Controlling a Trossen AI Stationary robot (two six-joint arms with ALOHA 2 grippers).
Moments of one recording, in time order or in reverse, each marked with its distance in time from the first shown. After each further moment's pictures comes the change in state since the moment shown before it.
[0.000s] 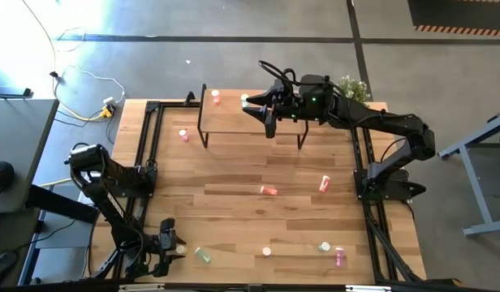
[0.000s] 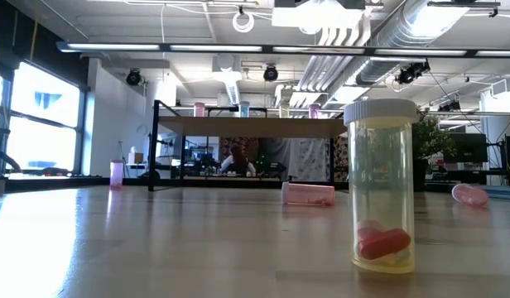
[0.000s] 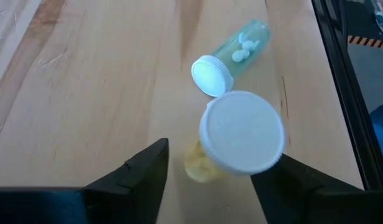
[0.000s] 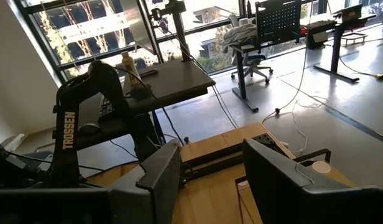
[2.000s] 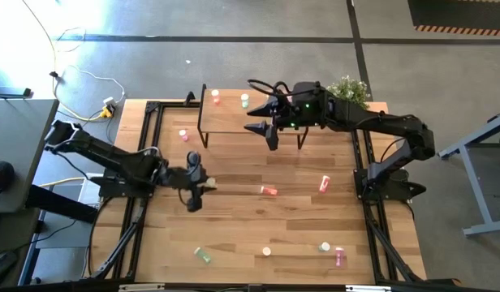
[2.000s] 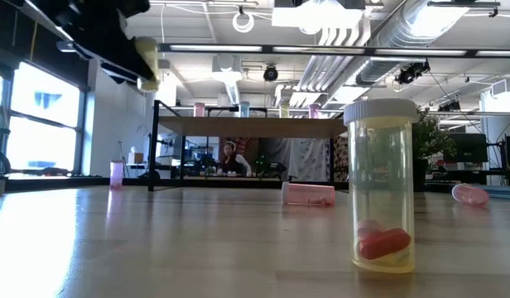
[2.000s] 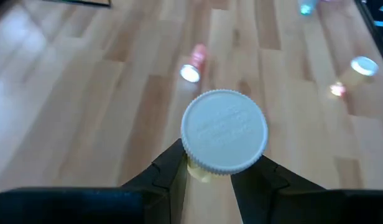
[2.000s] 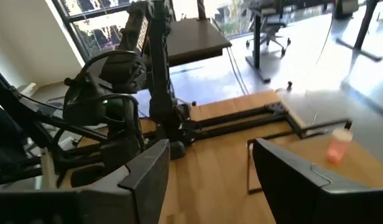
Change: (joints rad) left arm 0.962 -0.614 0.016 -0.200 0.398 0.907; right arm 0.027 0.006 0.000 -0.132 -0.064 -0.085
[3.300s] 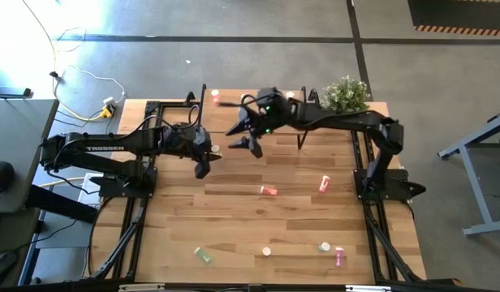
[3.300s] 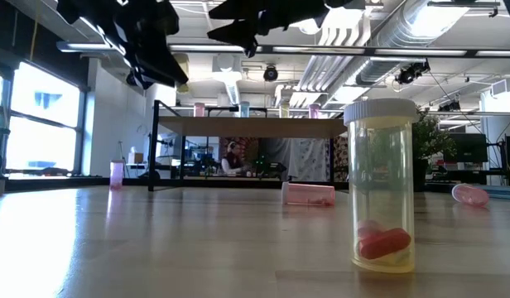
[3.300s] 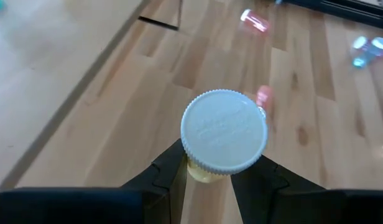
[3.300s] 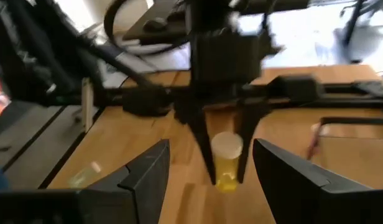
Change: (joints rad) left arm 0.475 0.000 0.096 -0.050 0.325 0.148; right arm -0.086 0.293 0.000 0.125 -0.428 -0.176
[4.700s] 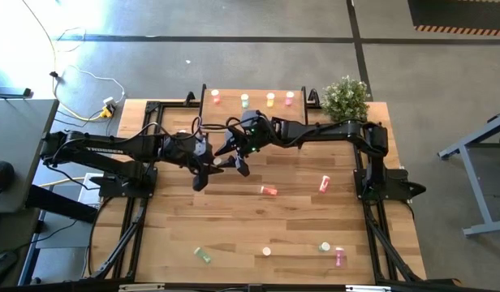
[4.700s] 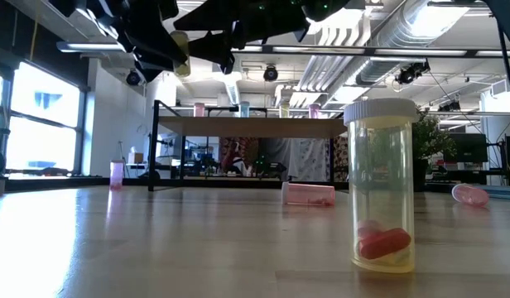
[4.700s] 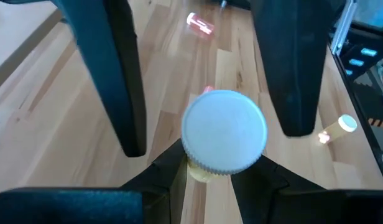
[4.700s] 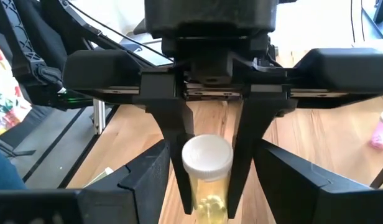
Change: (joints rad) left arm -0.143 0.005 0.000 0.058 0.026 -0.060; right arm 0.111 0.138 0.000 0.151 0.046 0.122
